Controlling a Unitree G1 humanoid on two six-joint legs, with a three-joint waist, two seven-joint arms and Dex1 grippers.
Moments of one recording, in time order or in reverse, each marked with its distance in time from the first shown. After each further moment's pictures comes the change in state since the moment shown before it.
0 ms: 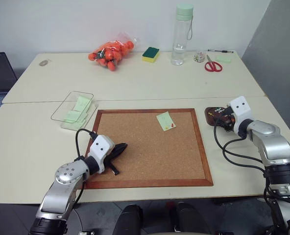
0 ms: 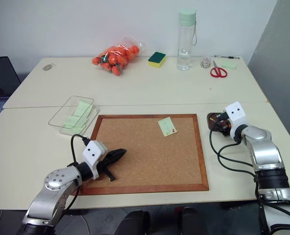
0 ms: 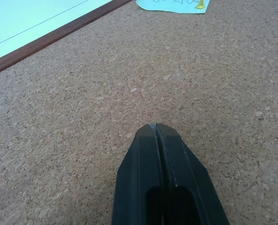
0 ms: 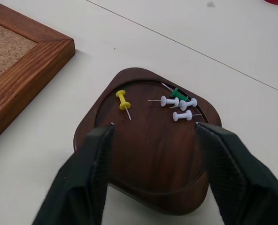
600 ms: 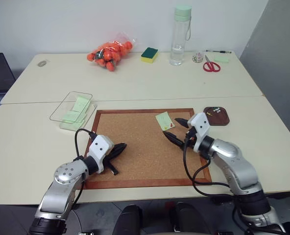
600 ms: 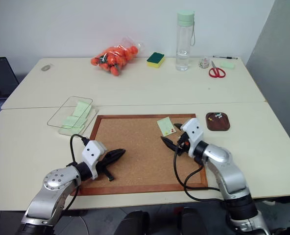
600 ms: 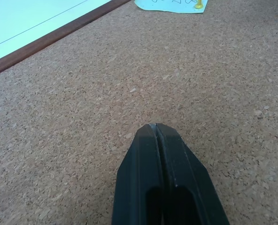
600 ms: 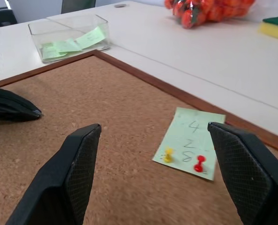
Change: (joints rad) left arm -0.002 0.009 0.004 0.008 0.000 -0.003 -0.005; right arm 0.198 0.349 0.182 -0.320 0.120 -0.187 0.036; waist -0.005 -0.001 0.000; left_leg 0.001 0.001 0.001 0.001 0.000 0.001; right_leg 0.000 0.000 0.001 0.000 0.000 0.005
